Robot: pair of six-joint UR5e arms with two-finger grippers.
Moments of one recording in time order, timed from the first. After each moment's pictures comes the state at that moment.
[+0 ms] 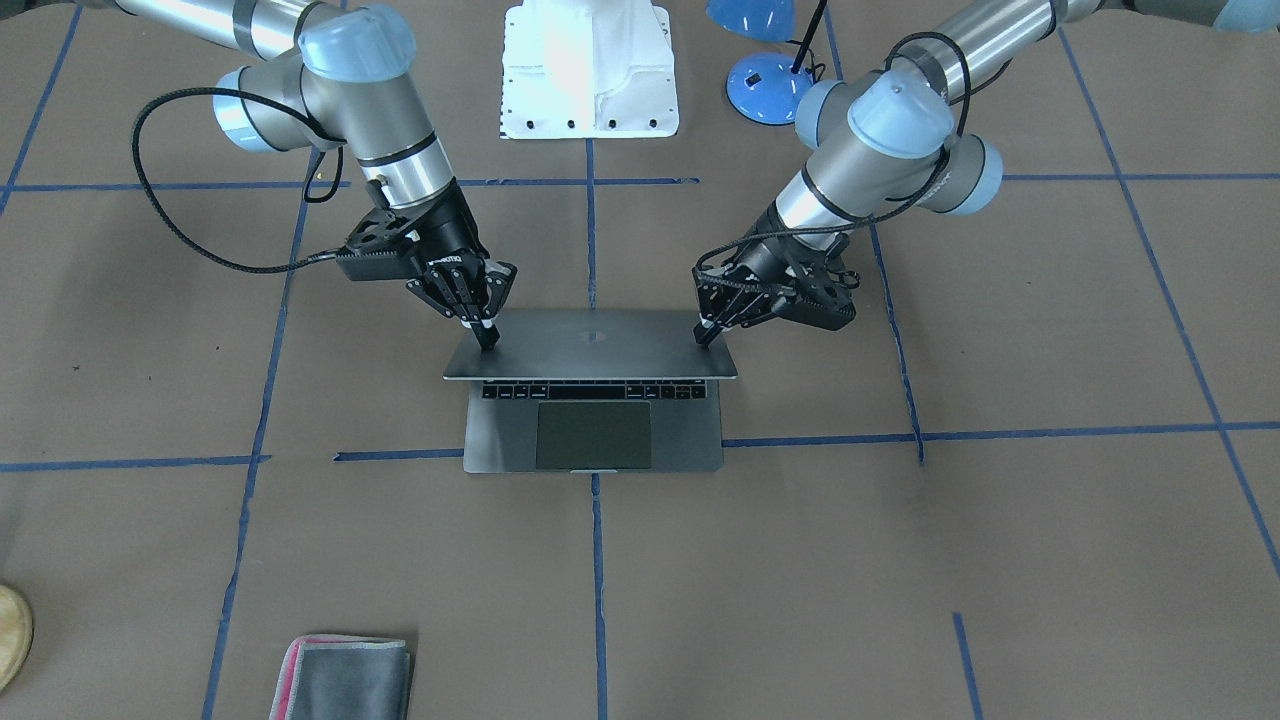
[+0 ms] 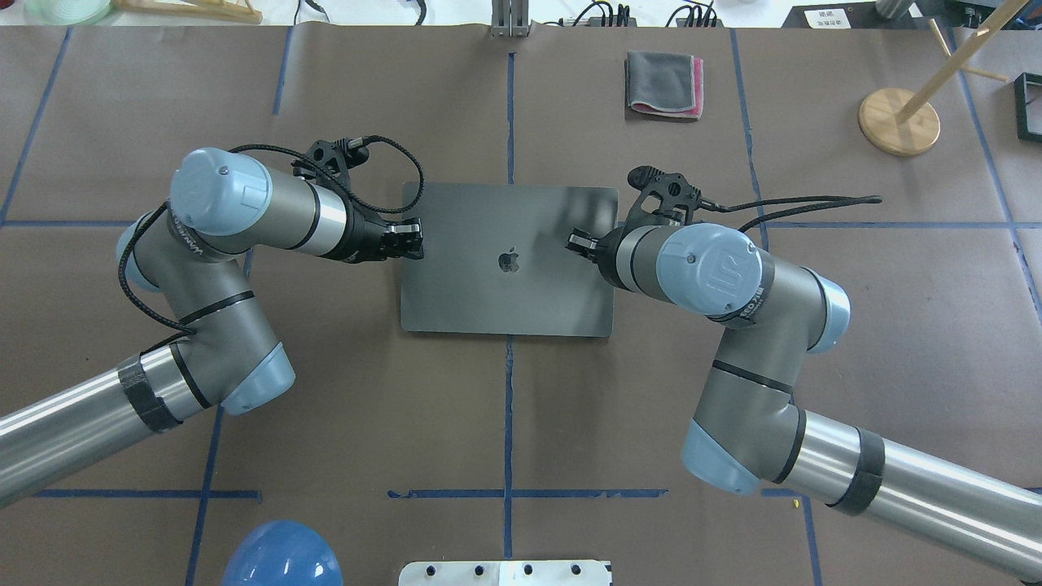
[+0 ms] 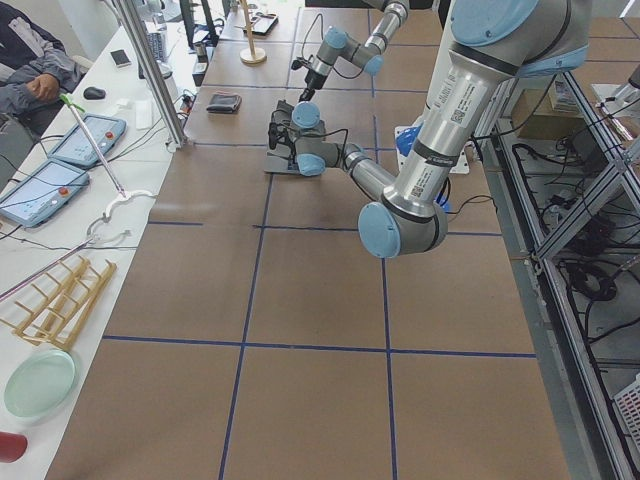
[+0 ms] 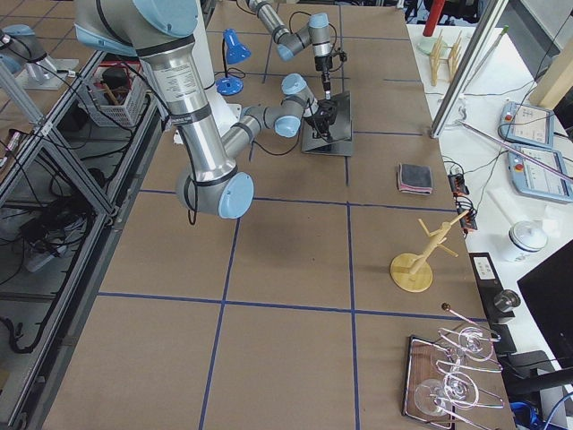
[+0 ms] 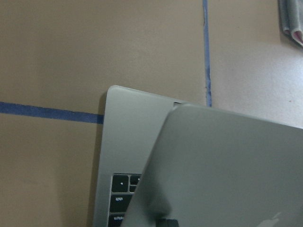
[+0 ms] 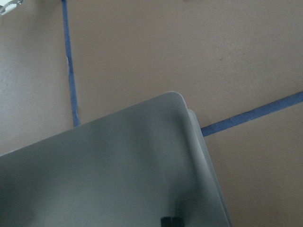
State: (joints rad) left arm -0.65 -2.12 -1.45 -2.35 -1.95 -1.39; right arm 0.51 -1.06 1.63 -1.09 1.54 1.58
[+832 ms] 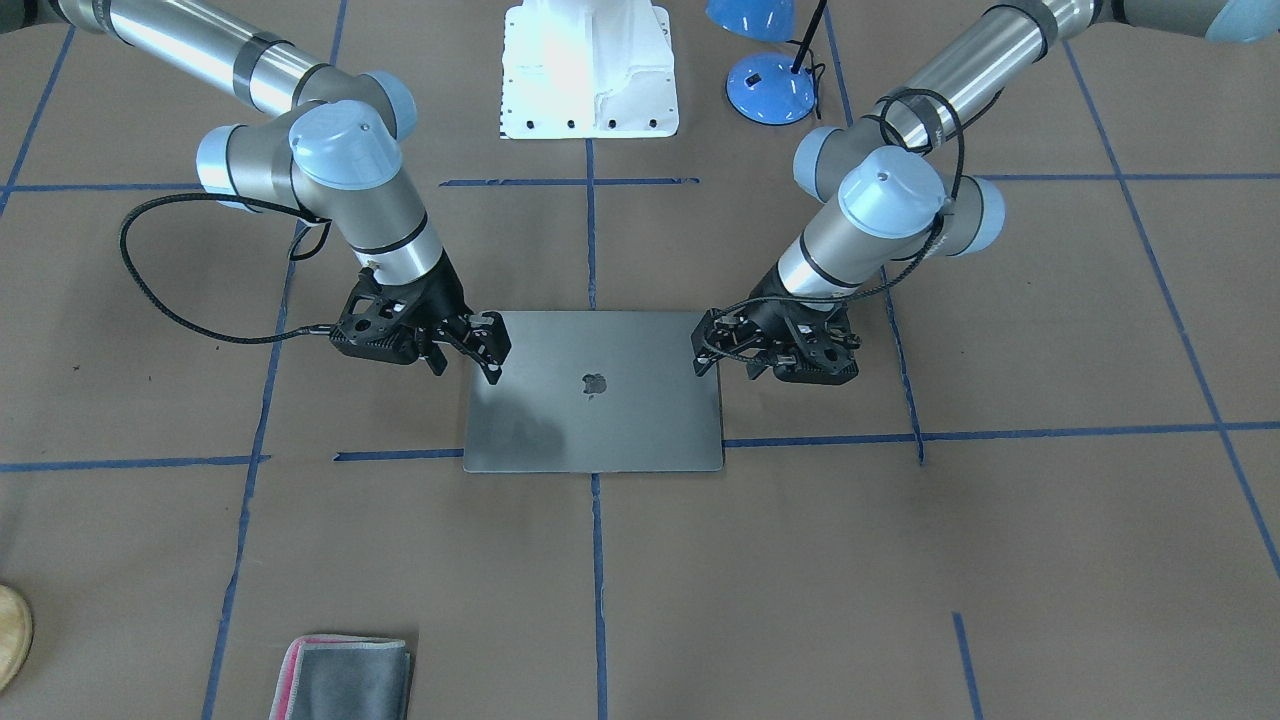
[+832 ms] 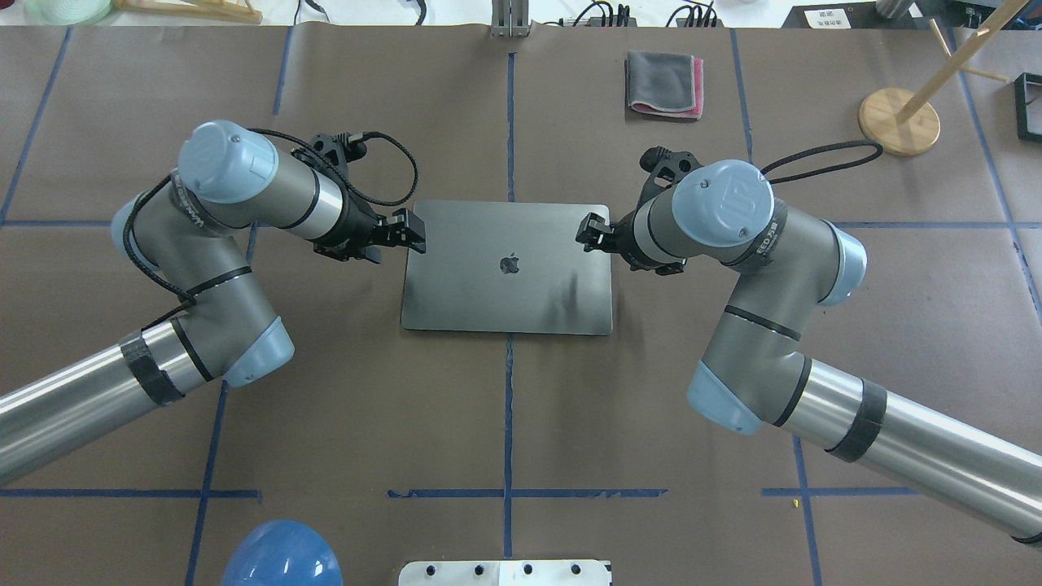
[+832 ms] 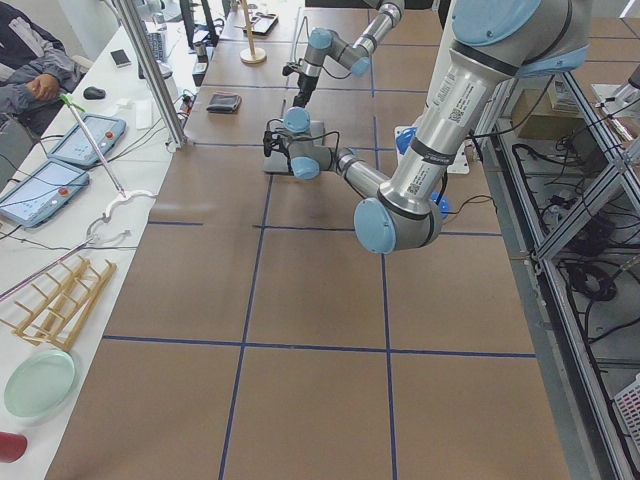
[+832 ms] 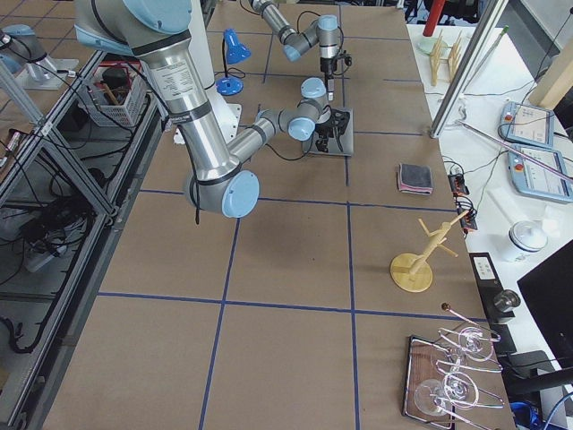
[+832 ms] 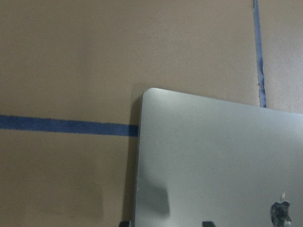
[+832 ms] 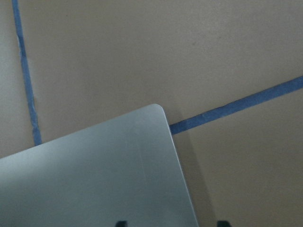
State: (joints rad) left arm -0.72 -2.12 -1.47 -2.20 -2.10 -1.33; right arm 0.63 -1.06 1.62 -1.21 1.83 1.48
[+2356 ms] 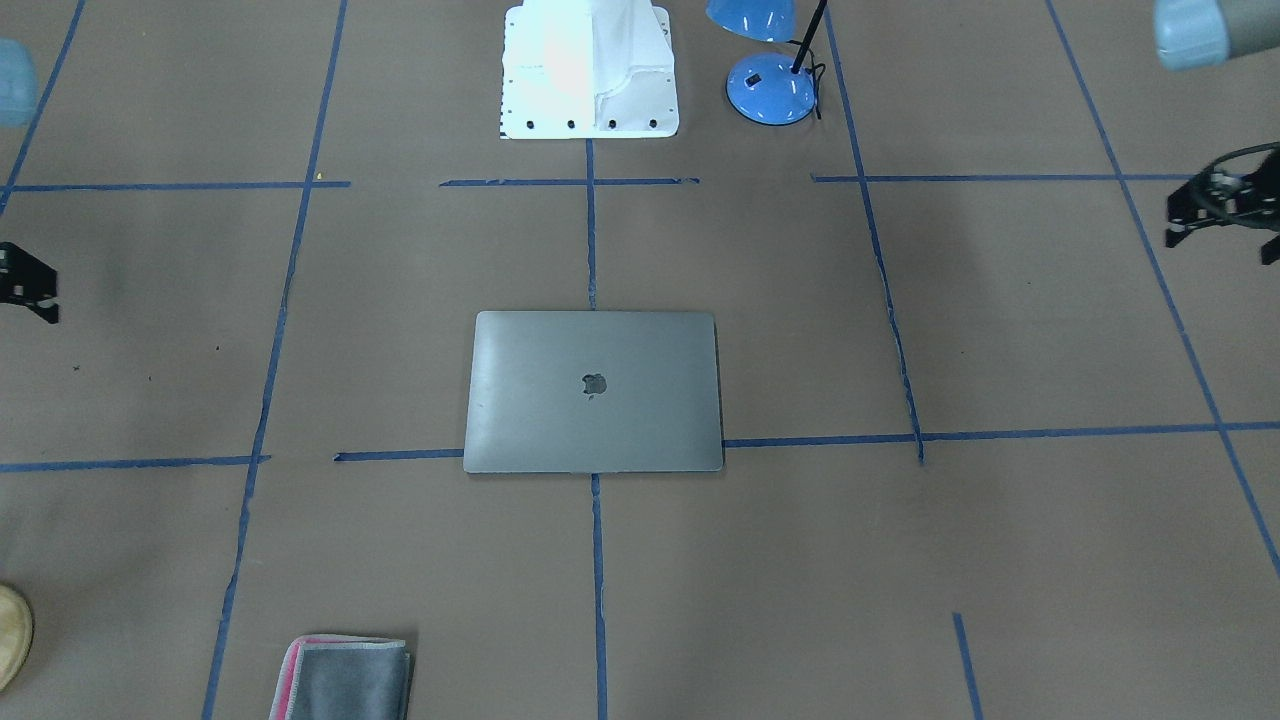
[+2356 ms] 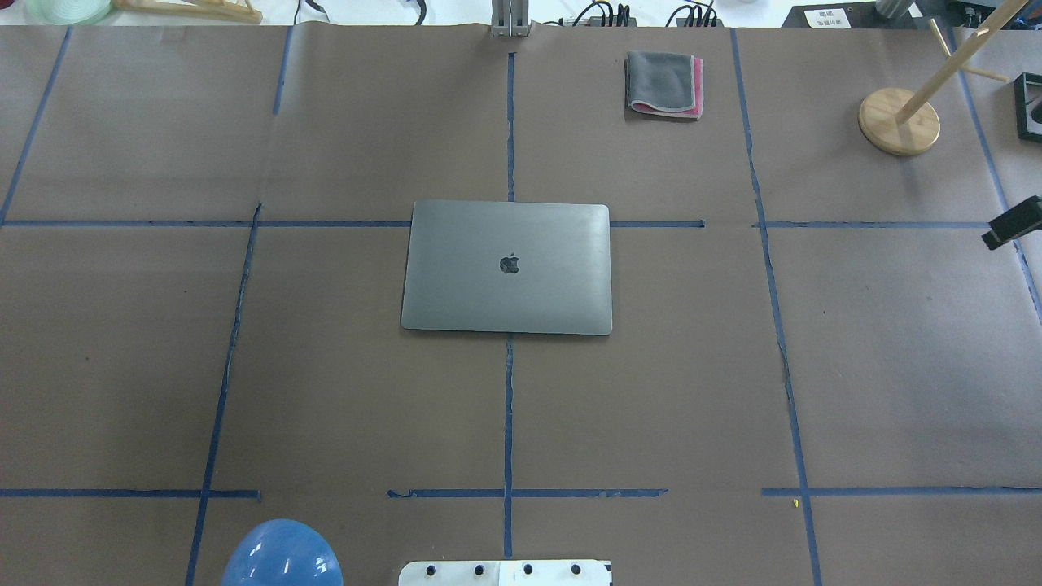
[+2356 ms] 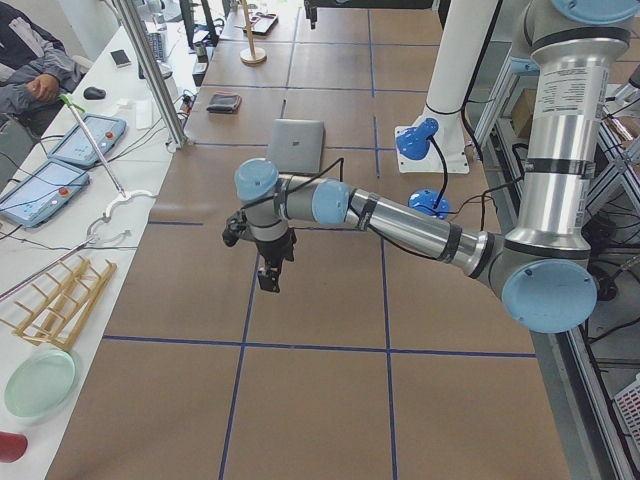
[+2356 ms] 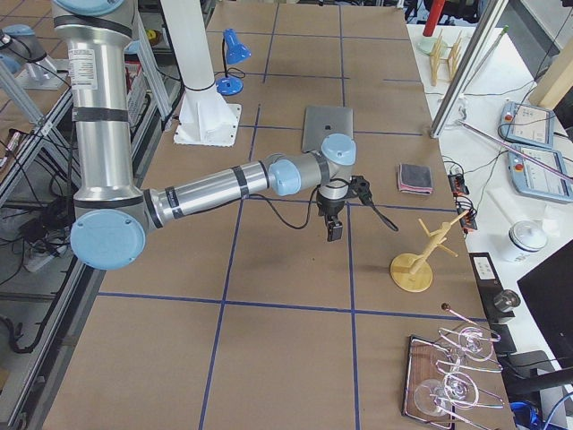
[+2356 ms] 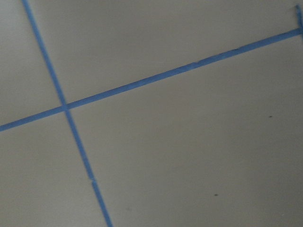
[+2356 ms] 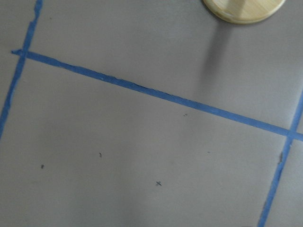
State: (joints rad) left arm -1.45 -1.60 -1.81 -1.33 -2.31 0.14; right arm 1.28 -1.59 1.85 -1.57 2.26 0.08
